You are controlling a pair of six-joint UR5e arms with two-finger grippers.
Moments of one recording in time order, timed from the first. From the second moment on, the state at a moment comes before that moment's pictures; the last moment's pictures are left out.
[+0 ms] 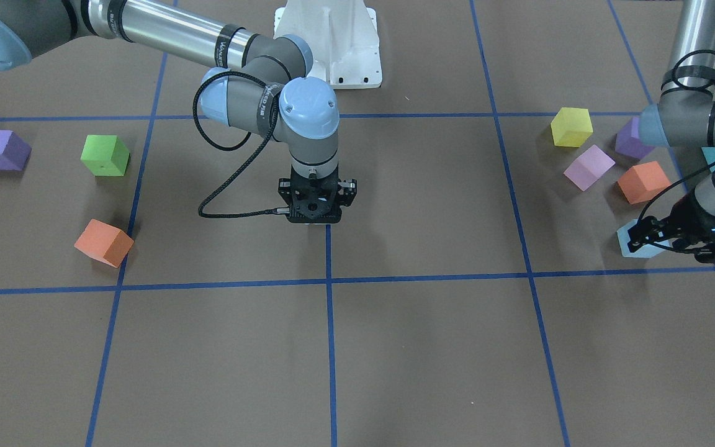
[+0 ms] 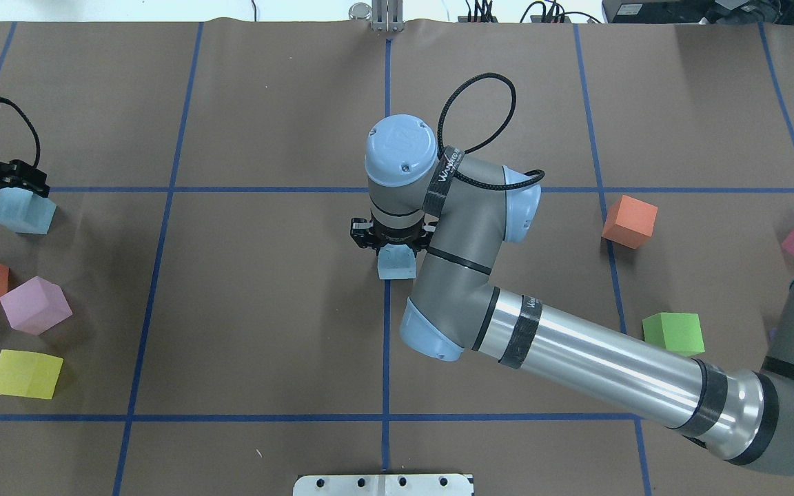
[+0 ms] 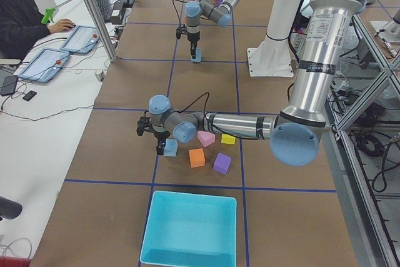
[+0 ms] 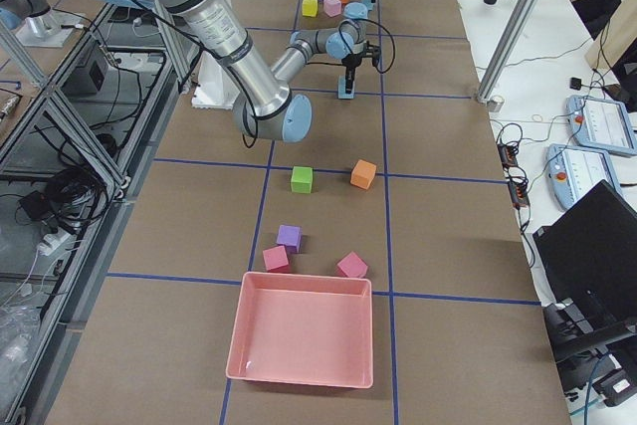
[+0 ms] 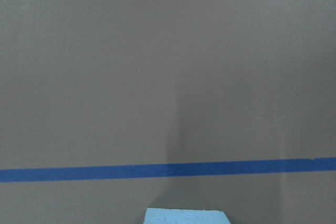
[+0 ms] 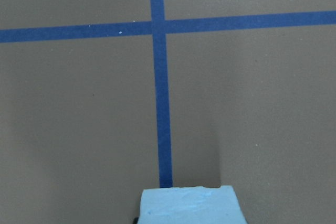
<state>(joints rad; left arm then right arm) -1.10 -1.75 -1.37 -2.11 -2.19 -0.63 0.53 -0.69 1.35 -1.52 1.93 1.24</state>
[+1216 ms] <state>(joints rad) -1.08 -1.76 -1.36 -2.11 -2.19 -0.63 0.57 -0.68 1.39 -1.51 1.96 1.26</state>
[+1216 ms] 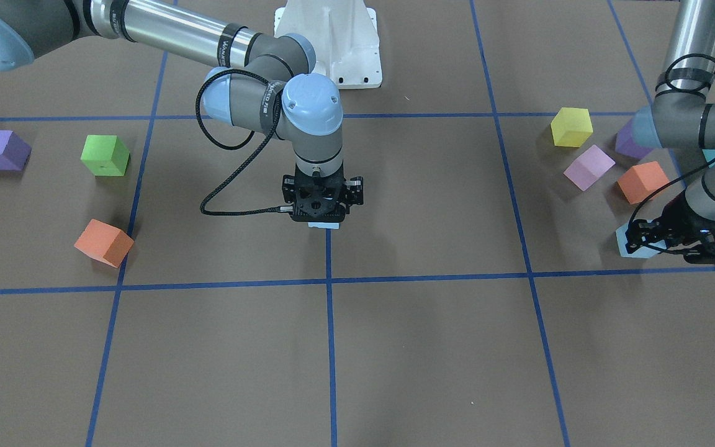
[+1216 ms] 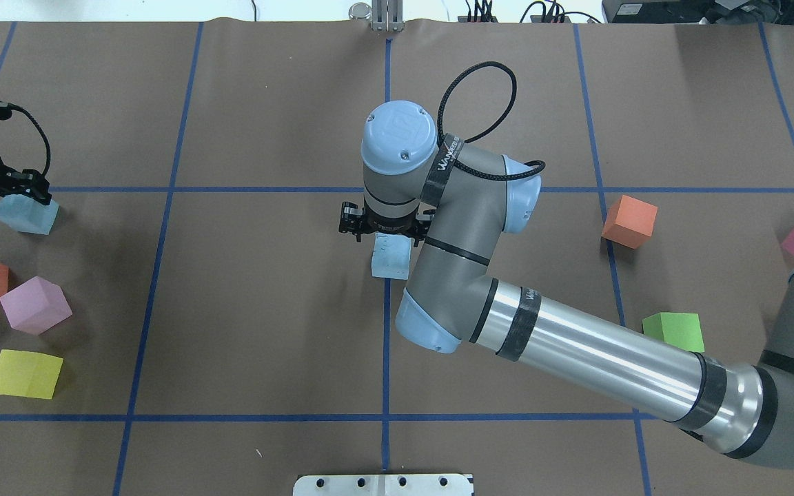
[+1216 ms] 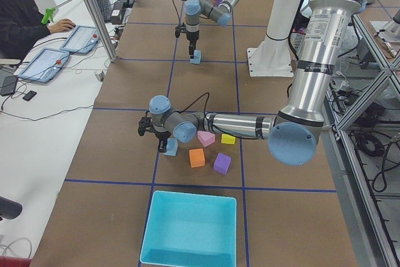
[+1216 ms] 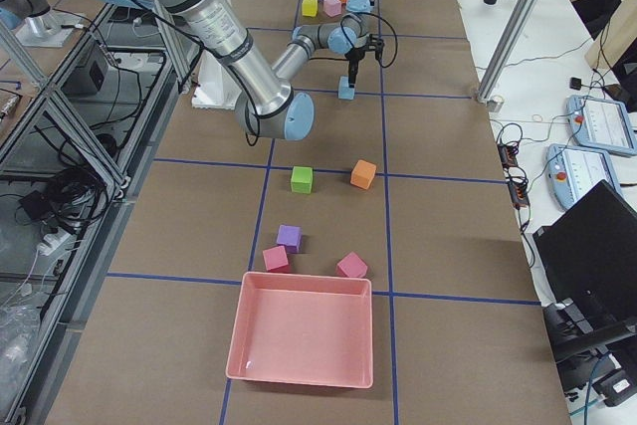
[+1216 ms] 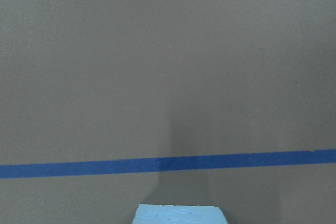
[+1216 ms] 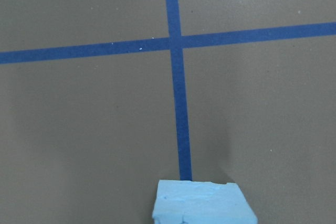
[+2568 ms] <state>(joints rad) -0.78 -2.26 -1.74 -1.38 -2.11 -1.18 1.17 -1.08 1.69 -1.86 2.27 0.38</state>
